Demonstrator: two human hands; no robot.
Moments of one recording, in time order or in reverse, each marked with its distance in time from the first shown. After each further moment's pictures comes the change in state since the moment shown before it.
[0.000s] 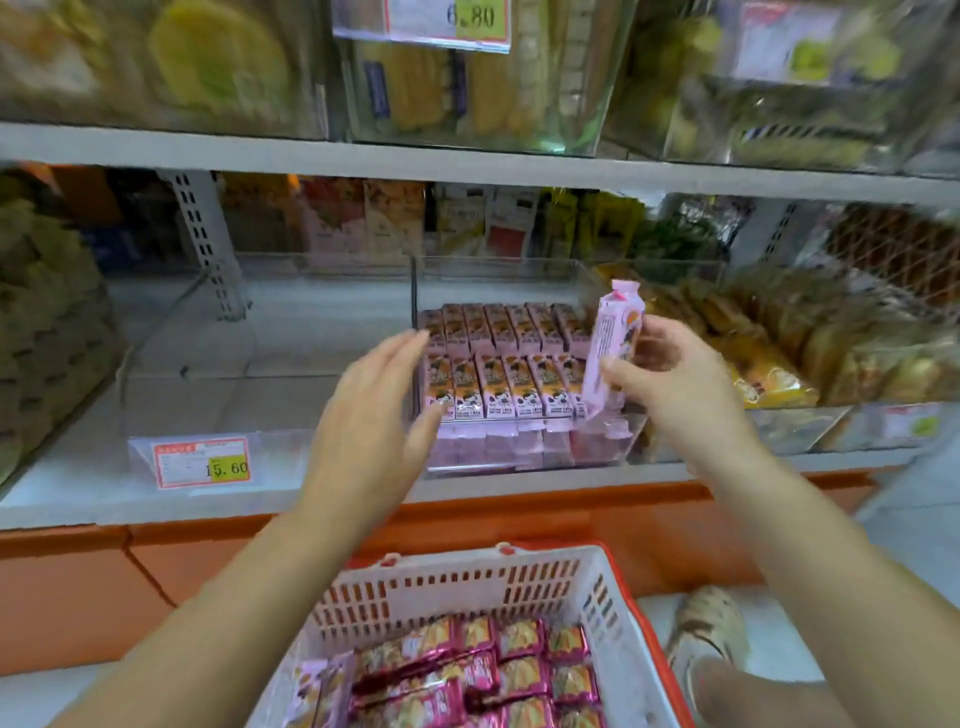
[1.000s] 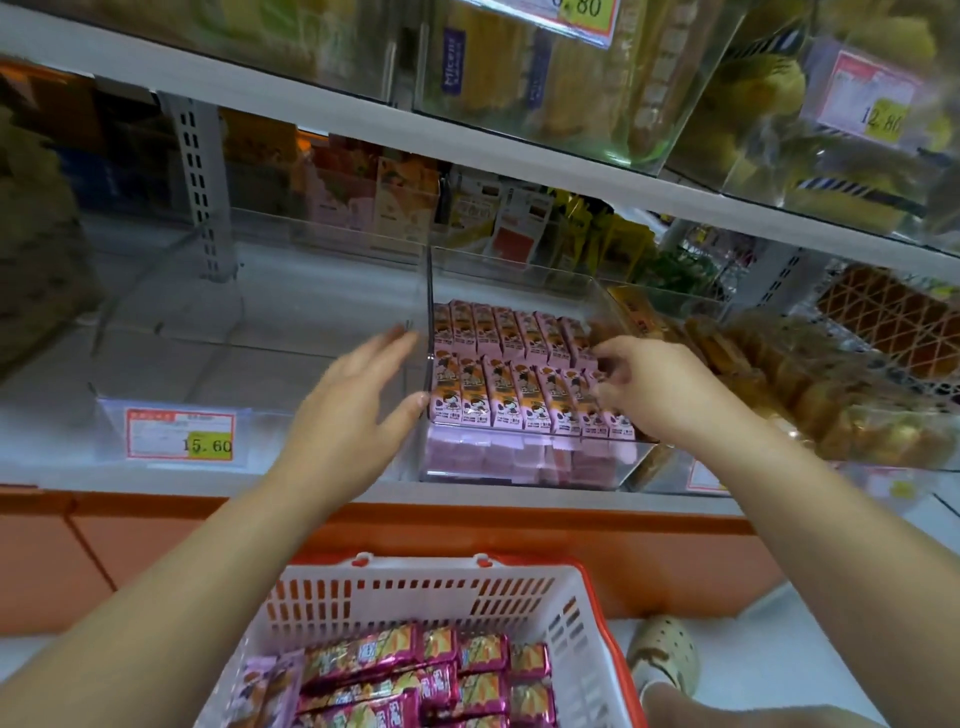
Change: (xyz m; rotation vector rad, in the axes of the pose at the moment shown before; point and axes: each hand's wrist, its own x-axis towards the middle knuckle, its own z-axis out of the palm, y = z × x) left_hand 0.007 -0.040 0.008 -0.098 -0.058 -0.101; right_hand 0.042 -0.030 0.024 -1.042 -0.347 -0.087
